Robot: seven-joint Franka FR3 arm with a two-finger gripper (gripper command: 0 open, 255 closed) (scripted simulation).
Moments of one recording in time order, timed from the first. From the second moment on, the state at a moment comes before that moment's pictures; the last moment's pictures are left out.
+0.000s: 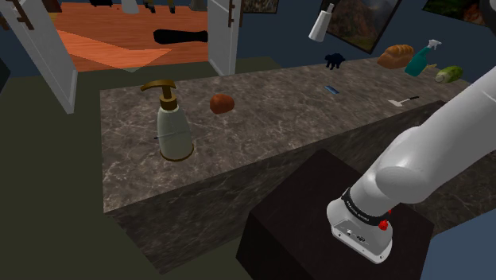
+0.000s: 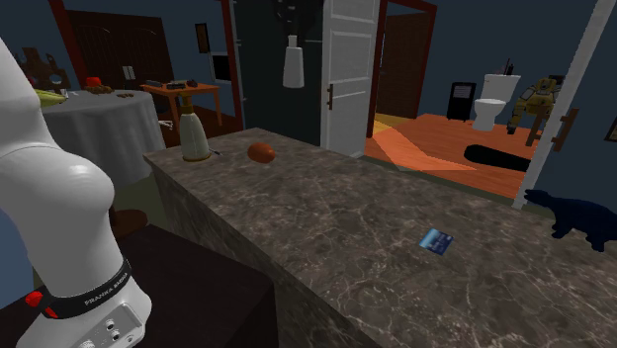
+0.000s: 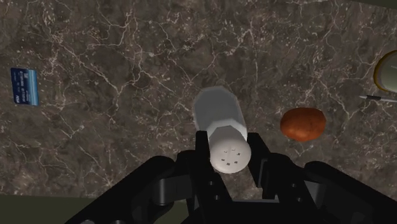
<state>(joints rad) 0.00 -0.14 -0.43 -1.52 0.04 1.38 -0.22</state>
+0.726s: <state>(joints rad) 0.11 -0.21 -0.25 -1.62 0.04 1.44 0.07</state>
